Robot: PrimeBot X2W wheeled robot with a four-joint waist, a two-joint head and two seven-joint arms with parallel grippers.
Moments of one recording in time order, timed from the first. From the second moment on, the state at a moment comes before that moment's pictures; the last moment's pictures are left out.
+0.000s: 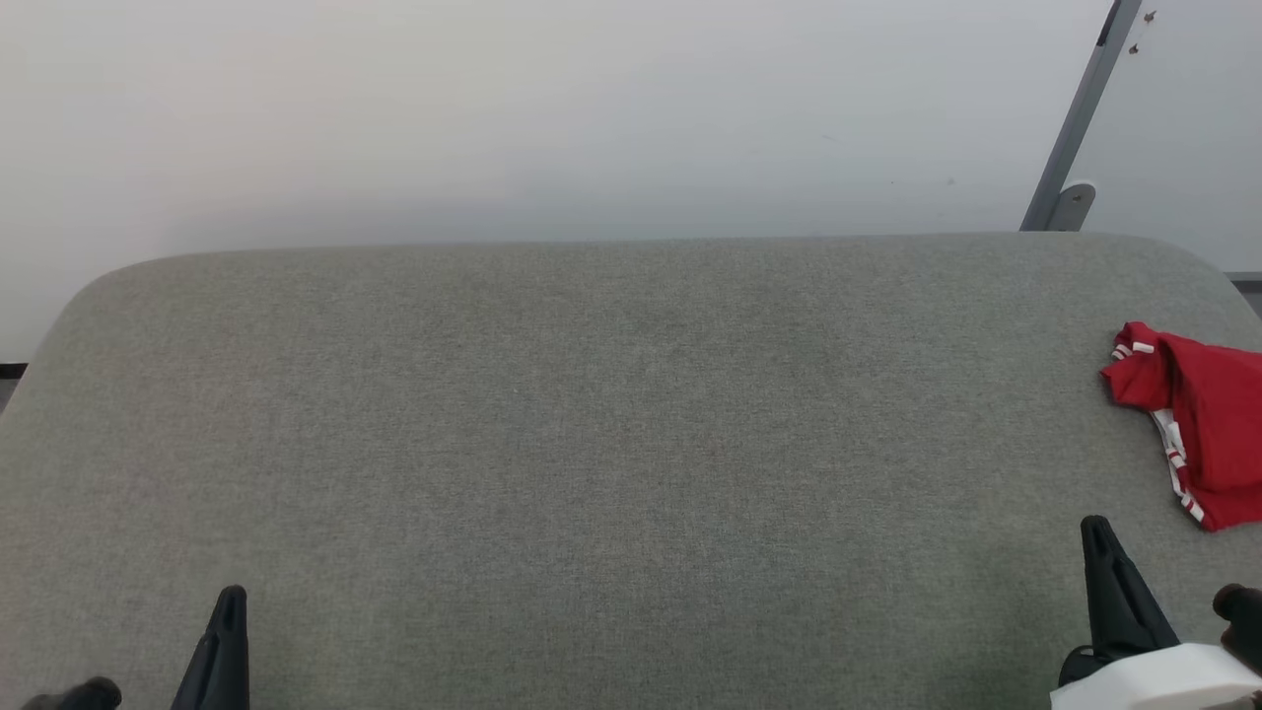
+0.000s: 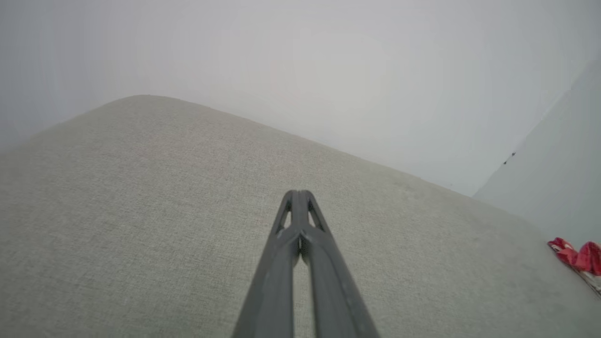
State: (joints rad) left arm 0.20 0.26 0.02 0.11 -0.61 -0.13 -0.22; right arm 0.09 -0.14 -0.10 0.17 0.43 0.13 -0.16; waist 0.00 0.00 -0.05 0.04
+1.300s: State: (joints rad) left arm 0.06 0.17 0.06 0.17 -1.08 -0.13 -0.07; right arm 0.00 -0.10 -0.10 0.20 0.98 0.13 -0.03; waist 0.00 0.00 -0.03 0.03
